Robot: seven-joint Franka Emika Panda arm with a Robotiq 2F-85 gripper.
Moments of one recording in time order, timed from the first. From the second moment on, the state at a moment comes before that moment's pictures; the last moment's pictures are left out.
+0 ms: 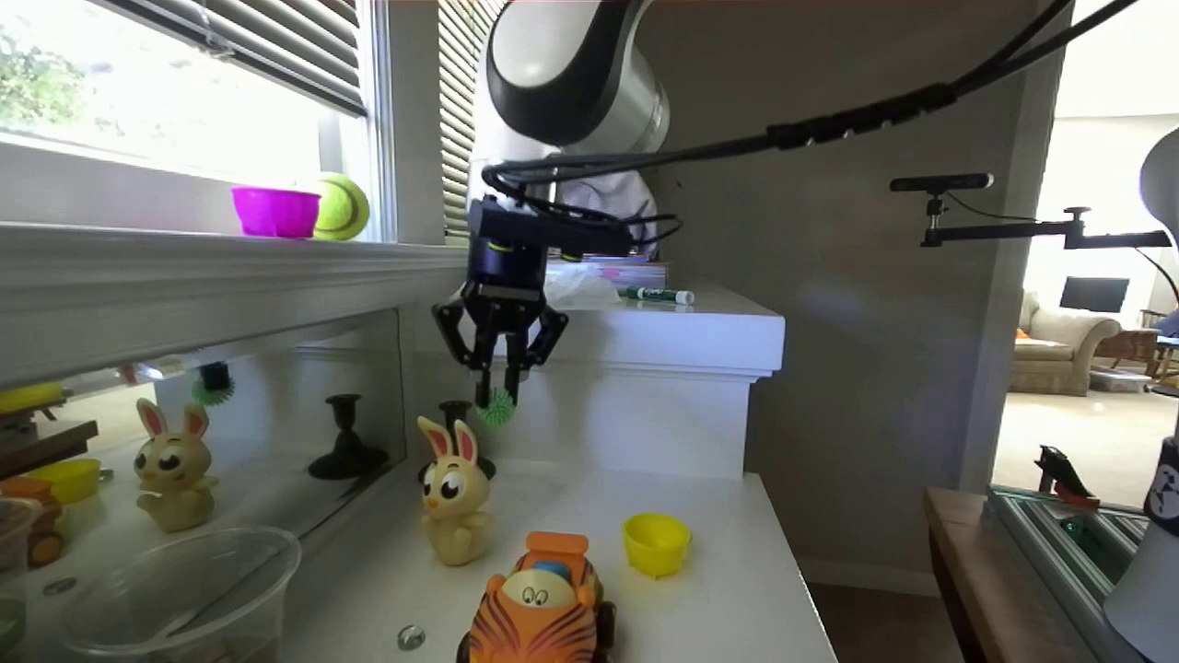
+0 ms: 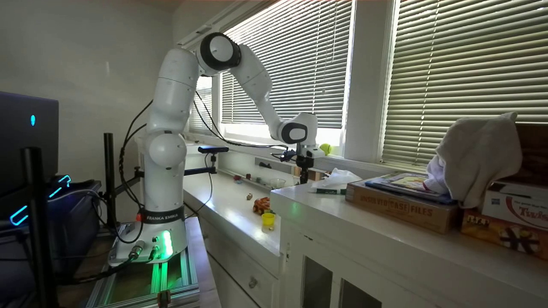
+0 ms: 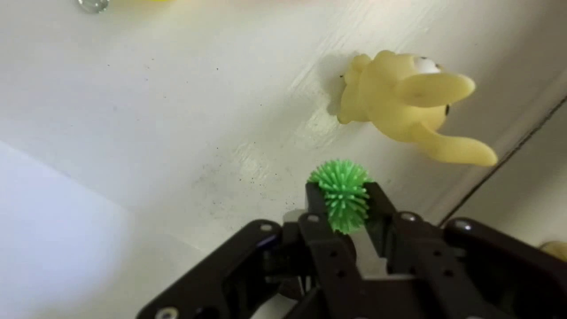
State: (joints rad) arm 0.15 0.20 -0.05 -2.20 0.12 2.49 0.63
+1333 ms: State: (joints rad) arm 0.13 -0.12 0.12 -2.17 0.04 2.49 0.55
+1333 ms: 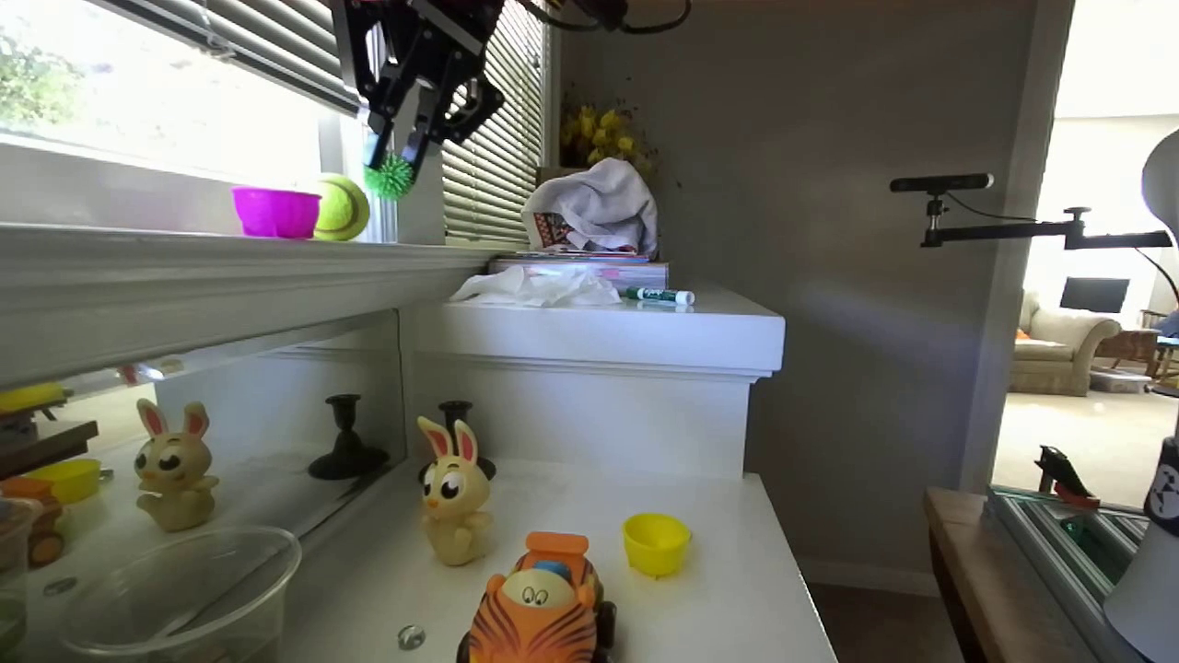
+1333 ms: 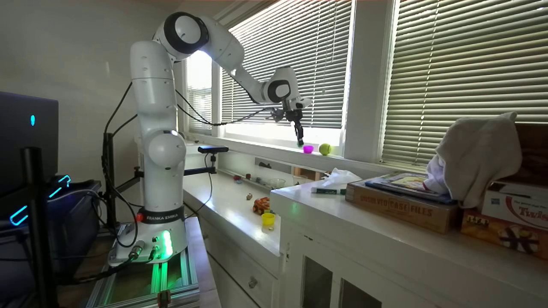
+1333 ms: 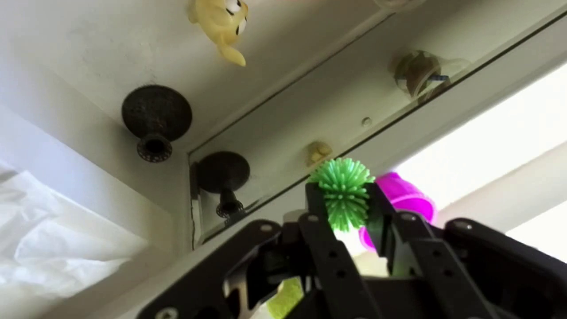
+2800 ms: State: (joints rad) arm 0.14 -0.01 0.15 -2.17 0.02 2.83 0.31
